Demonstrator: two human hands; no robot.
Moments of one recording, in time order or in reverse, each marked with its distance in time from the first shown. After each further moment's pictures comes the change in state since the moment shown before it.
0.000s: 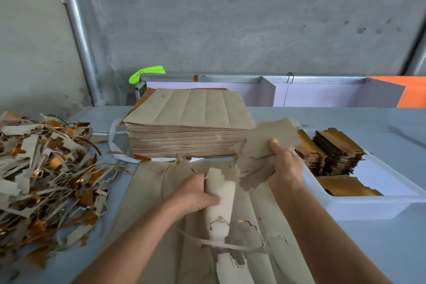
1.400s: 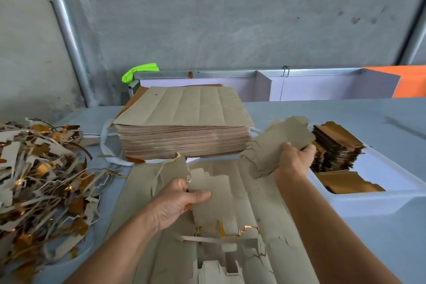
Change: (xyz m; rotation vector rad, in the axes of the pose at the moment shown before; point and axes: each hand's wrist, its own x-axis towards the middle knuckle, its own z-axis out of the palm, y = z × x) left_hand 0.003 -0.024 -0.015 -0.622 -0.154 0.006; right_hand 0.032 0.001 -0.005 -0.124 0.172 -0.199
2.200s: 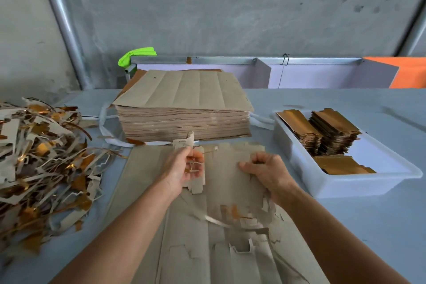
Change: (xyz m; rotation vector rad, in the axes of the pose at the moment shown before) left_hand 0.013 0.011 0.021 -0.103 0.459 -0.008; right_hand -0.051 0.024 -0.037 -0.550 -0.678 0.059
